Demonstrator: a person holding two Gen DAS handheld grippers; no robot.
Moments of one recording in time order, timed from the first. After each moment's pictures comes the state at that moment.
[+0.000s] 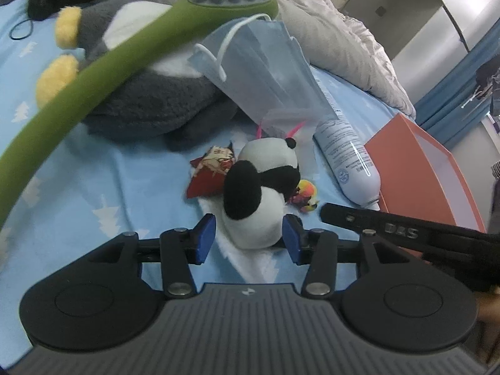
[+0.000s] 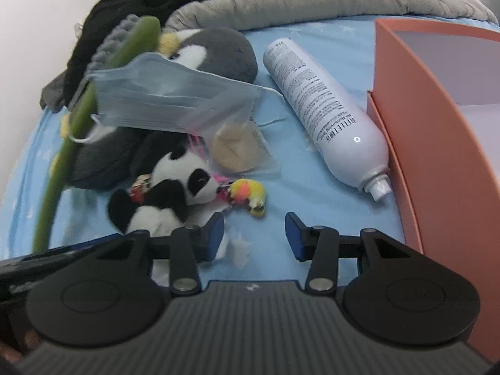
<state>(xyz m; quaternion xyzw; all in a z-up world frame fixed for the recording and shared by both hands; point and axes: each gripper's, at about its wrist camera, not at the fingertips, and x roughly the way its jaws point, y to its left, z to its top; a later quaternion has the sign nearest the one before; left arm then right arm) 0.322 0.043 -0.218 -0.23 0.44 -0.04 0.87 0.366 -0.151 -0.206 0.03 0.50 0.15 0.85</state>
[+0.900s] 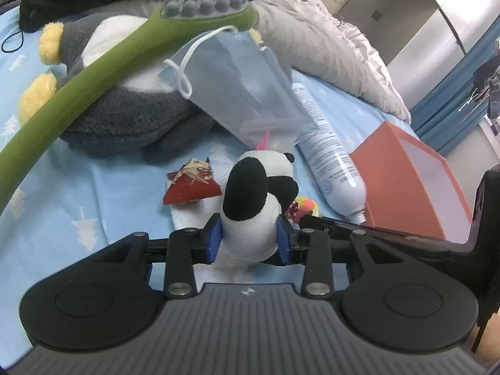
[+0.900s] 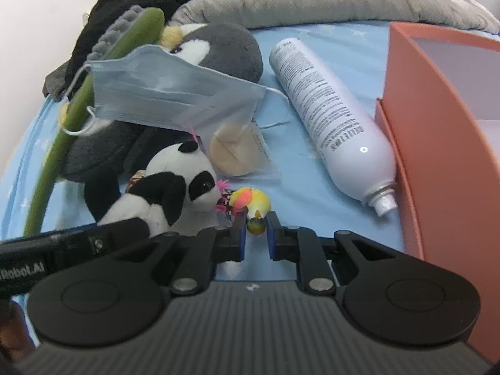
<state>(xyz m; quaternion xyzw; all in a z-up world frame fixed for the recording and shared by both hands) 0.327 0.023 -0.199 -0.23 0.42 -0.03 0.88 0.370 -0.156 -0.209 0.01 0.49 0.17 0.85</state>
